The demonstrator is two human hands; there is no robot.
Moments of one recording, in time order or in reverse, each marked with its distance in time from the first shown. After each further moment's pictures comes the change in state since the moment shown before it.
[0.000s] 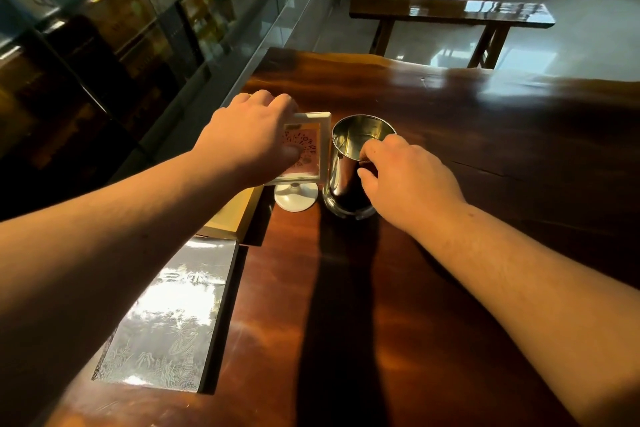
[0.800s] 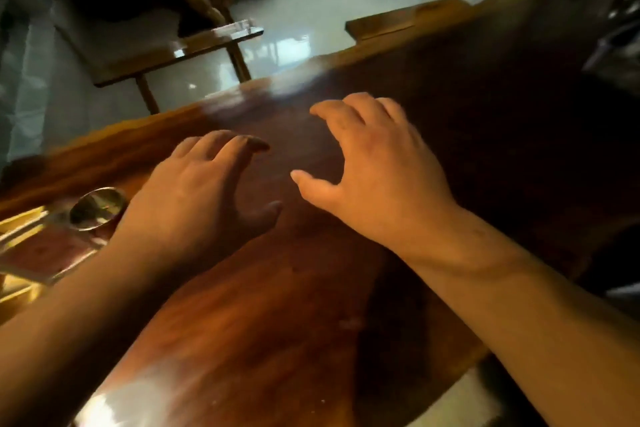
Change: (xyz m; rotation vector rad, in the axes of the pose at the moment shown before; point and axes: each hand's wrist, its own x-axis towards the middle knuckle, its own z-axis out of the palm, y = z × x) left_hand -0.148 0.348 -0.184 -0.166 -0.027 0.693; right_hand -0.330 0.087 -0.309 -0.172 0.419 0.520
